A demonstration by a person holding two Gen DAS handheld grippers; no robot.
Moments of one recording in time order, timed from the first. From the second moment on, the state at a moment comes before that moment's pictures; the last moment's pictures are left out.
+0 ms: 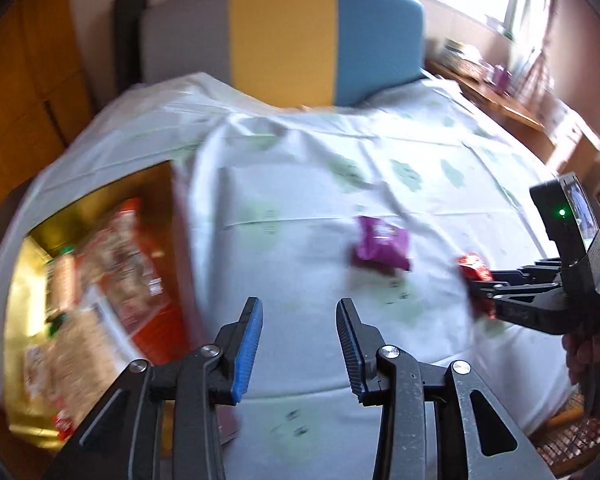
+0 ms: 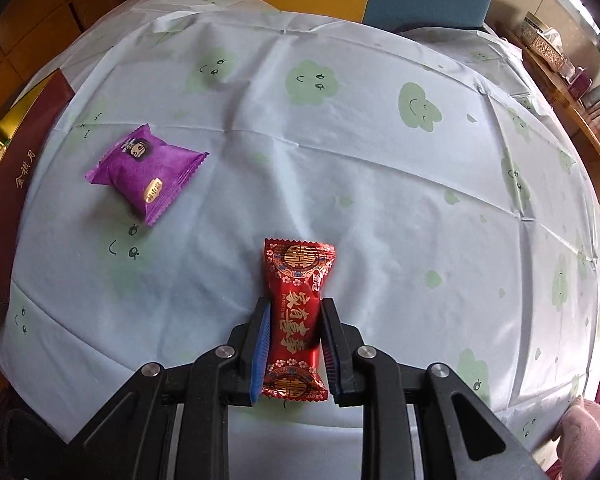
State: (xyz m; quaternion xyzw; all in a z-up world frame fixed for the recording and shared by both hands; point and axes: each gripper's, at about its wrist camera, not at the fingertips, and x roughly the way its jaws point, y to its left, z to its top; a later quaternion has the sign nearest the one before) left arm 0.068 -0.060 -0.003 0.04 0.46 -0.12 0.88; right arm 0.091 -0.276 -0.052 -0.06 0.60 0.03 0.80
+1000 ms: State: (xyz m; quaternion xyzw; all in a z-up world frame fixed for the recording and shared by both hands) left arm 0.144 -0.150 -0.069 0.10 0.49 -0.18 0.85; right arm 0.107 -0.287 -0.054 -0.04 0.61 0.04 0.79
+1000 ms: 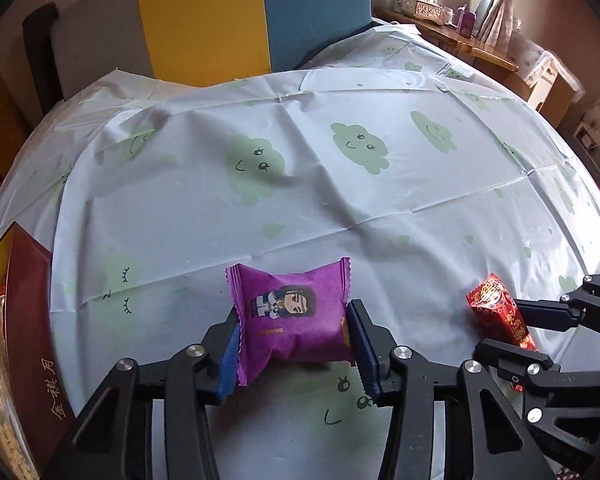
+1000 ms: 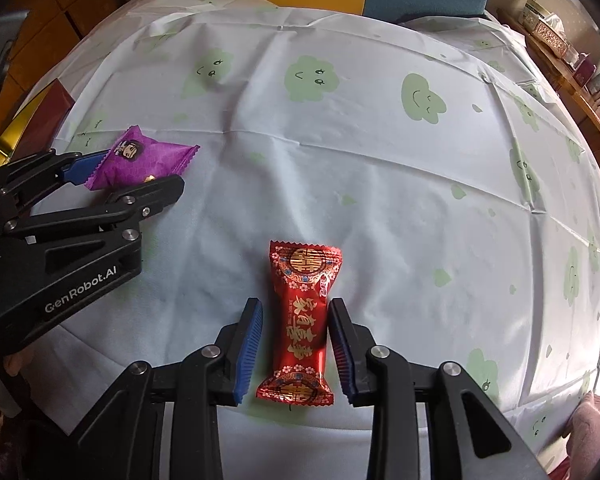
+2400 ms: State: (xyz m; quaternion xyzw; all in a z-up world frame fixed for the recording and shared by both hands) left arm 0.040 -0.090 -0.063 0.08 0.46 -0.12 0.88; right arm 0.093 -0.262 -0.056 -0.11 0.58 0.04 0.81
